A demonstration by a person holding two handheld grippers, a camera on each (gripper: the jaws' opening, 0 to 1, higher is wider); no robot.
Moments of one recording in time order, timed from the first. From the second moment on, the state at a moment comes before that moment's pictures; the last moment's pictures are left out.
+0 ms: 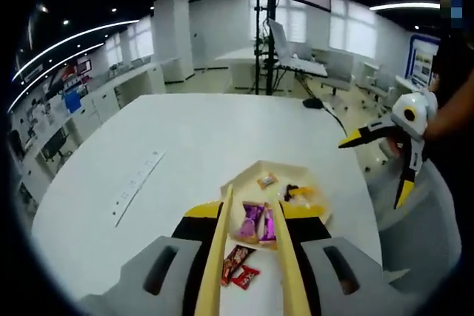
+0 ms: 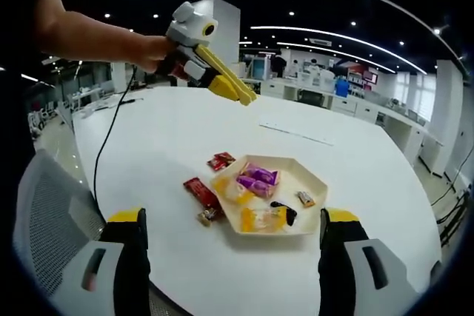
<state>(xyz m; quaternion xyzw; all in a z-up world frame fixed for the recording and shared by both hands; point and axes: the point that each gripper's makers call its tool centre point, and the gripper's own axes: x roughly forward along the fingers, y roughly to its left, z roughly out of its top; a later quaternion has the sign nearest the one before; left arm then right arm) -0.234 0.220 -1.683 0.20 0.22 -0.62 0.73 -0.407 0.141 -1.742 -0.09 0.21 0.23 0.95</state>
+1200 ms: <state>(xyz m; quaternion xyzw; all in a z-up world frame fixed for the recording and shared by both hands) -0.223 0.280 -1.728 0.24 0.21 -0.59 0.74 -0.407 0.139 -1.746 -0.09 0.22 0.23 0.94</state>
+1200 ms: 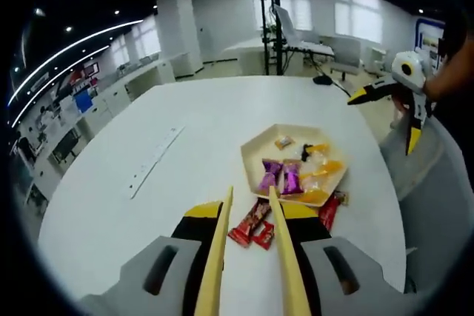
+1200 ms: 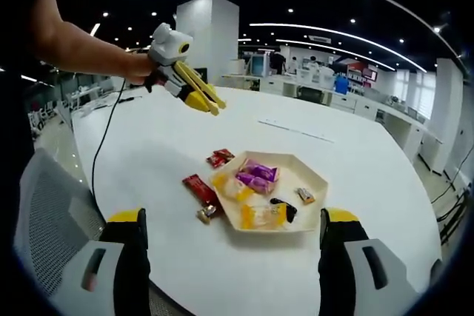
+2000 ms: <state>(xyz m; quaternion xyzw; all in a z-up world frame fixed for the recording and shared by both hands) -0.234 0.293 -1.793 0.27 0.27 -0.61 0.70 -0.408 0.139 -1.751 -0.09 0.23 0.23 0.94</state>
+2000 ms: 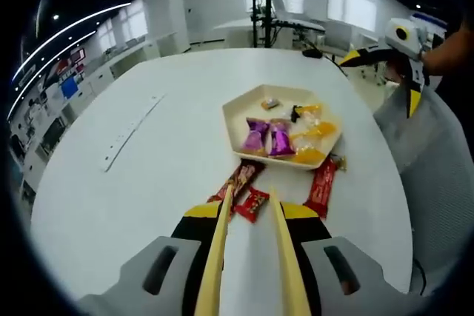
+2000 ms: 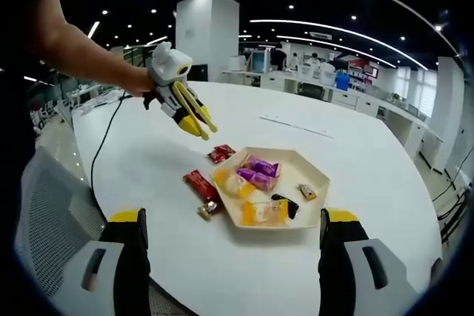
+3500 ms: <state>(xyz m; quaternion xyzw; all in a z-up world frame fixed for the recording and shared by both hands) -0.241 0.292 -1.842 0.33 0.31 -0.60 0.65 -0.408 0.137 -1.752 -0.09 0.24 0.22 0.94</state>
